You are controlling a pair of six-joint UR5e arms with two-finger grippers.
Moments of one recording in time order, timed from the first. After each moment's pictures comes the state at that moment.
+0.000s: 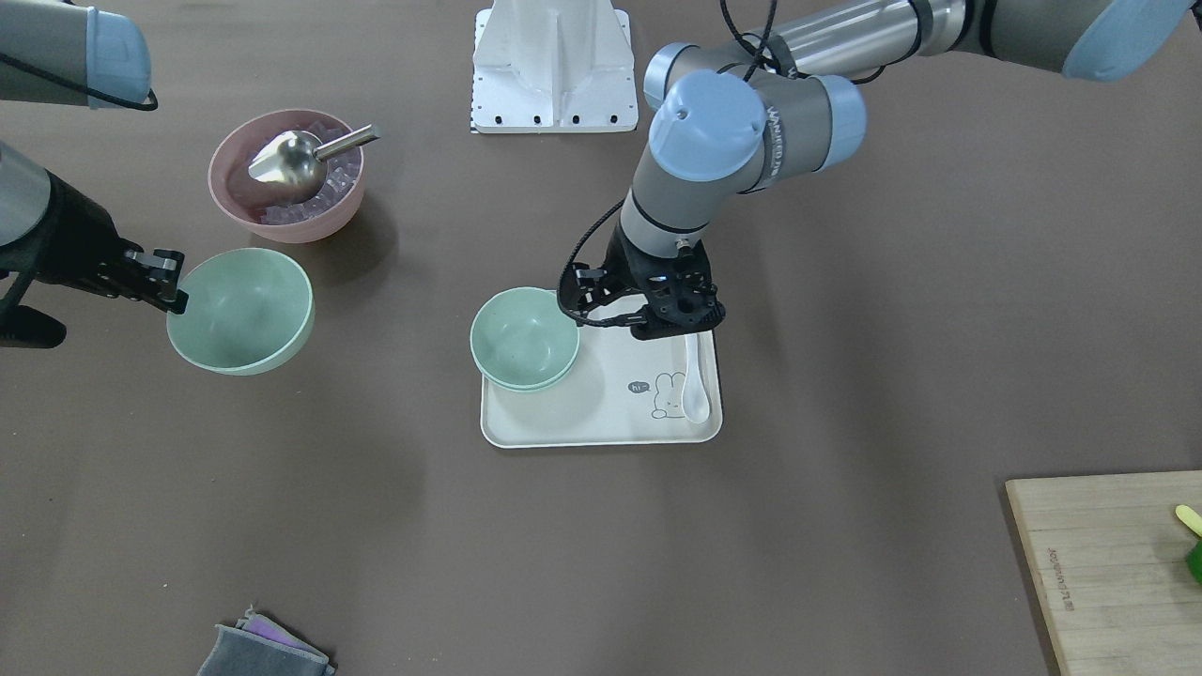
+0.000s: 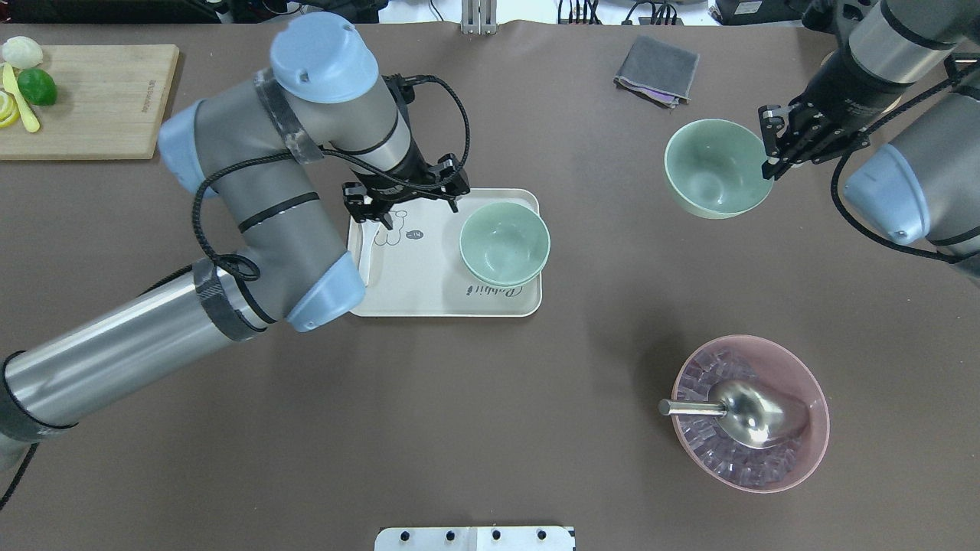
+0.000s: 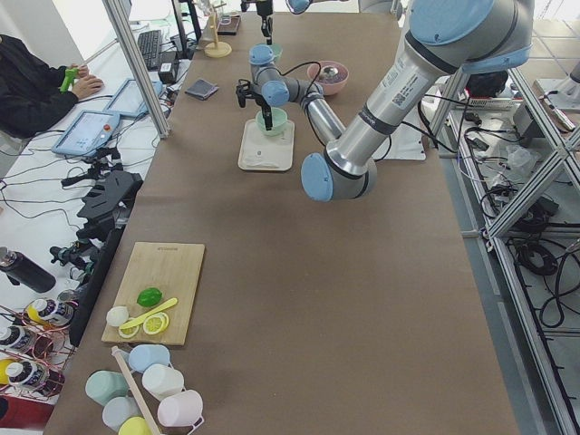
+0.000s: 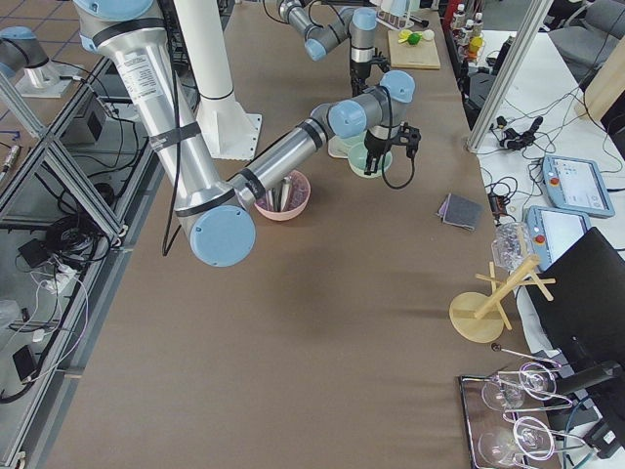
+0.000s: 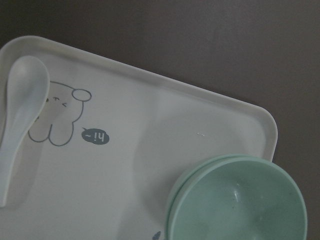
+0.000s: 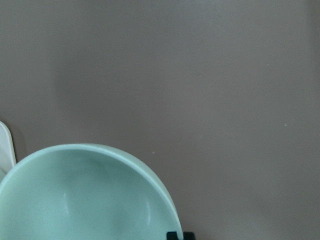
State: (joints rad) left arm -0.72 -2.35 -1.57 -1.63 -2.10 -1.29; right arm 1.07 -1.13 1.85 -1.84 2.37 0.77
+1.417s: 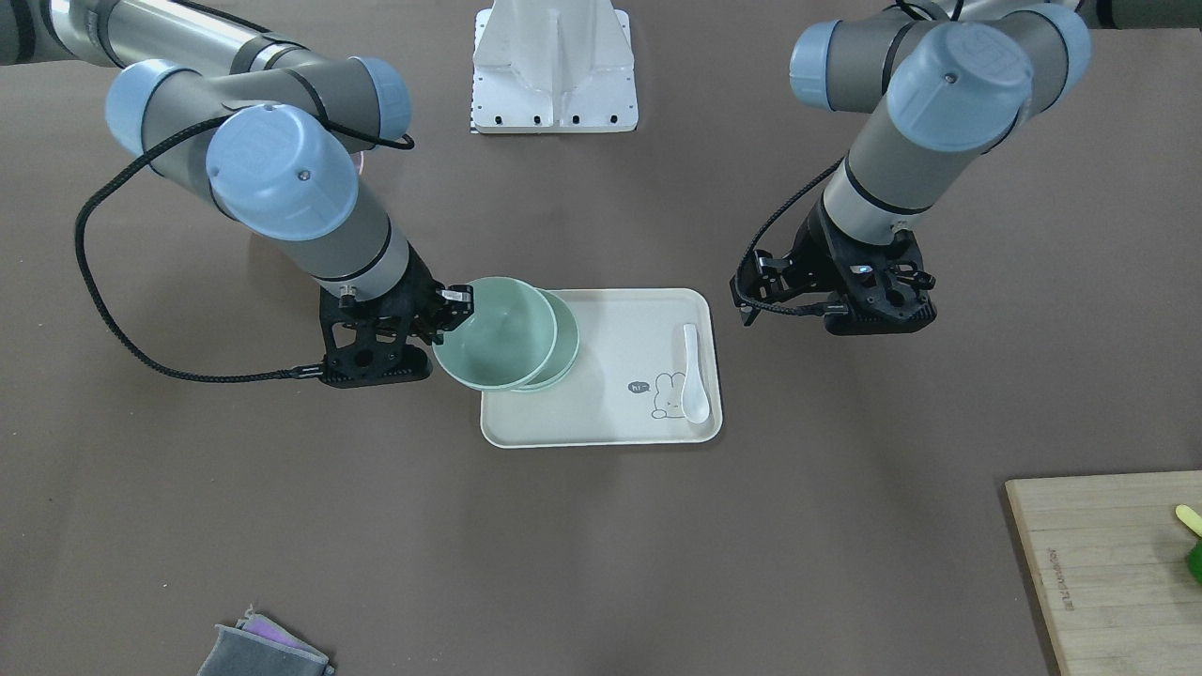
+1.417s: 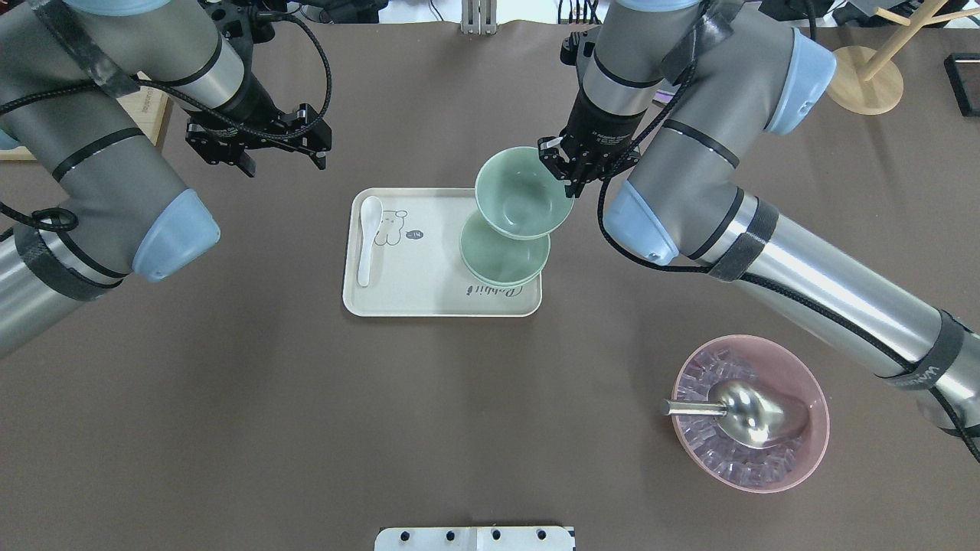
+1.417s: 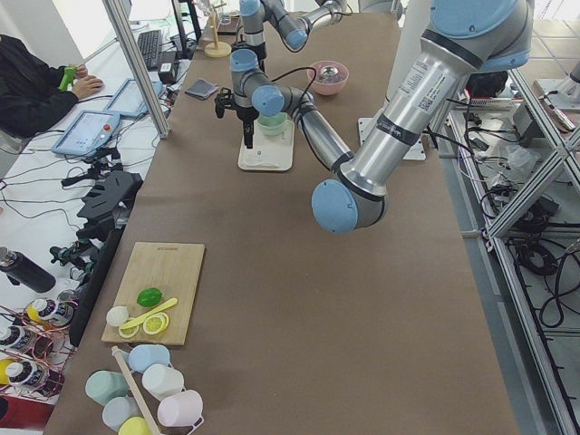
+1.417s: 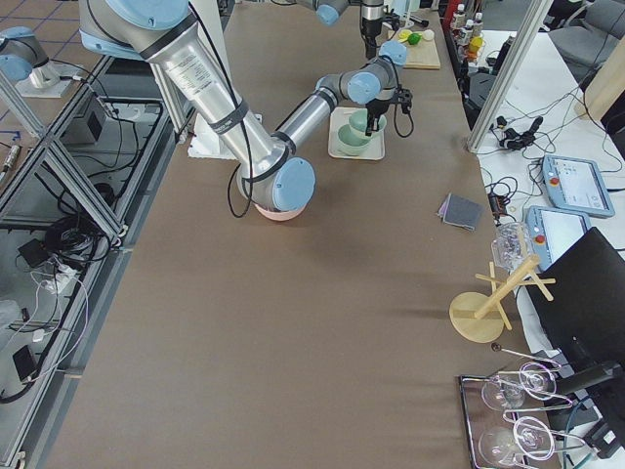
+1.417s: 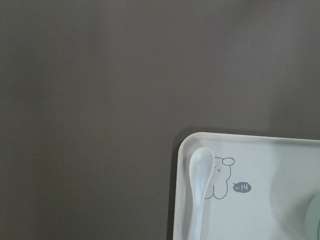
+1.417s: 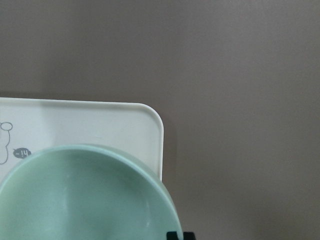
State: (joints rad) left arm -0.90 -2.17 -1.74 -1.51 -2.17 -1.00; right arm 0.80 -0.79 1.54 -1.68 2.22 0.92
